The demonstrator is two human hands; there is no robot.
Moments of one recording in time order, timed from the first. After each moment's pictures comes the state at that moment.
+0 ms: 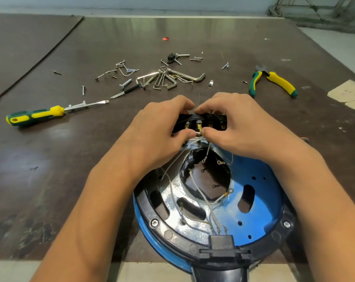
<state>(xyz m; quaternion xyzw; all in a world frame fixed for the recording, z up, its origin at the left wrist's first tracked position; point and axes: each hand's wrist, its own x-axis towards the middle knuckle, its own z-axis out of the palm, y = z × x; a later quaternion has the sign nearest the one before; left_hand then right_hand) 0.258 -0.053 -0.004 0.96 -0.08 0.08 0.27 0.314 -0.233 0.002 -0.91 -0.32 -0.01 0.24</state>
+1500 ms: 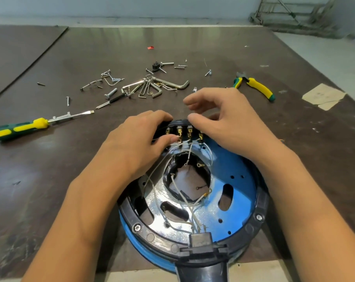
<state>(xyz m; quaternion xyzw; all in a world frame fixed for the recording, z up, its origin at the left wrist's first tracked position) 0.261 -0.052 -0.005 0.97 -0.05 0.05 0.22 0.318 -0.245 0.006 -0.88 -0.27 -0.05 0.40</state>
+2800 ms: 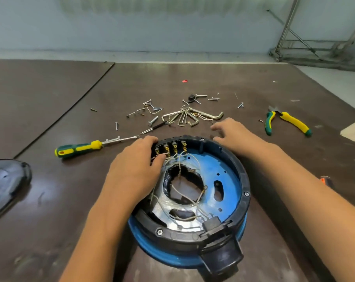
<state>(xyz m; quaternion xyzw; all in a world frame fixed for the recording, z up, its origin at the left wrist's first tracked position) 0.241 0.029 -0.013 0.97 0.12 0.12 0.20 0.409 -0.178 -0.023 -0.96 -0.22 0.07 0.15</state>
